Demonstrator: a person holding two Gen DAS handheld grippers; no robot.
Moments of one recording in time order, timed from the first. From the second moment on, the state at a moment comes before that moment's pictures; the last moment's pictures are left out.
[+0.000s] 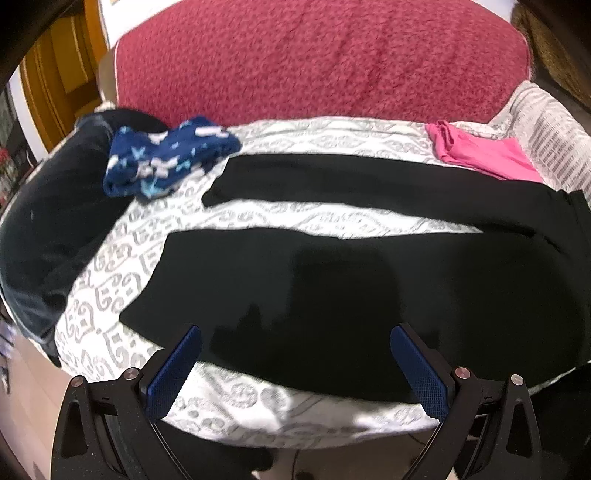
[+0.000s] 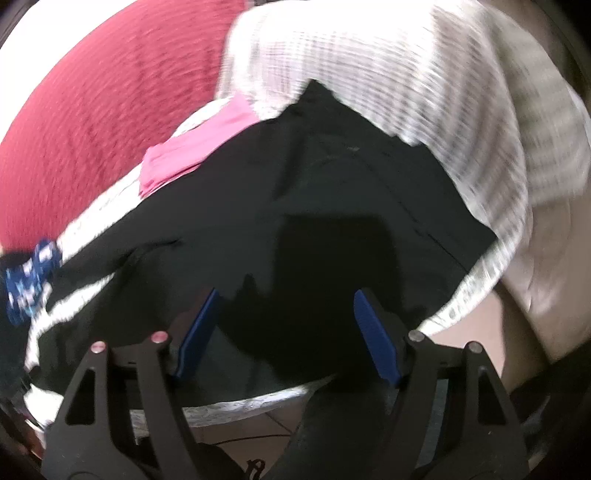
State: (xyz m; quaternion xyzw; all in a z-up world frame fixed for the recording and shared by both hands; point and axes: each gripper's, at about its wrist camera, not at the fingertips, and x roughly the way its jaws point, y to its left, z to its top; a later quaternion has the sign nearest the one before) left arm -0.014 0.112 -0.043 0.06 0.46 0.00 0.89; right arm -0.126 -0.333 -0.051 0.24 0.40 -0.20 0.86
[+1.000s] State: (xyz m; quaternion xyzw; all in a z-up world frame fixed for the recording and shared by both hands) left arm 0.023 0.231 -0.096 -0.25 0.52 0.02 0.82; right arm -0.148 -0.400 -0.080 0.38 0.38 -0.22 0.81
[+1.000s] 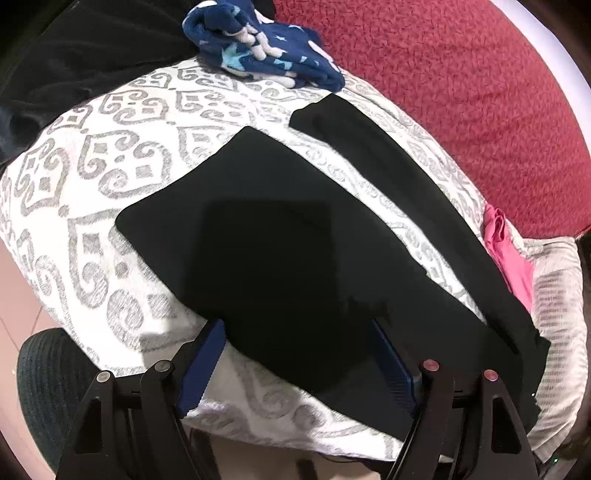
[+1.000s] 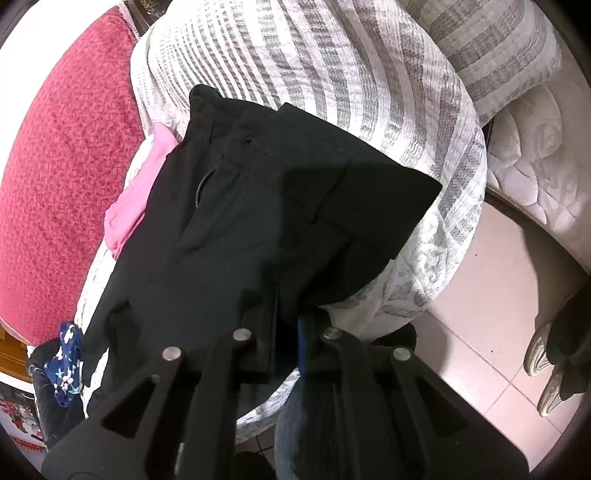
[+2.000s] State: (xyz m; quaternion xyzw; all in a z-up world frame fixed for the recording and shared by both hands) left arm 0.022 0.218 -0.124 -0.38 0.59 -0.09 0.70; right arm -0.130 -0.383 -0.021 0.32 0.31 -0.19 0.88
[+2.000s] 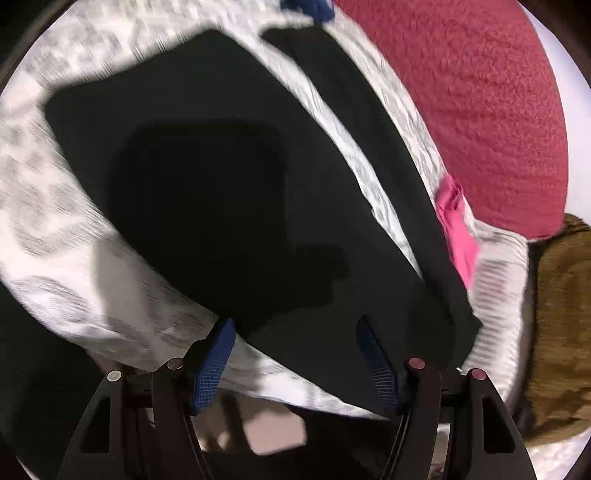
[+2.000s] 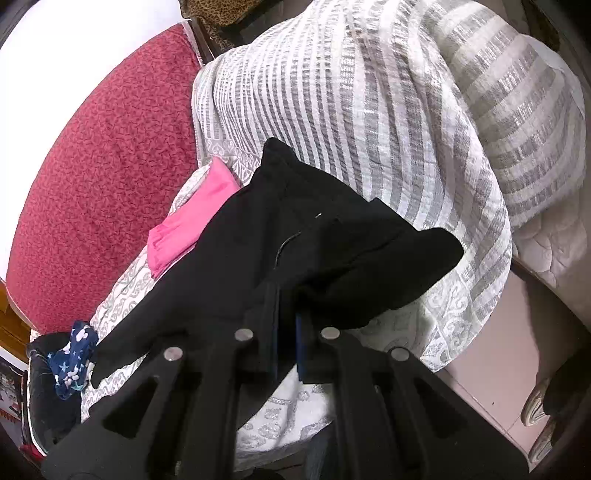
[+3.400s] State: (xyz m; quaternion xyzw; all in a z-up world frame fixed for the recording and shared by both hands) left arm 0.319 0.134 -0.034 -0.17 0.55 -0.01 0.82; right arm 0.149 -0.448 -0.024 0.25 0.39 -0.19 0.87
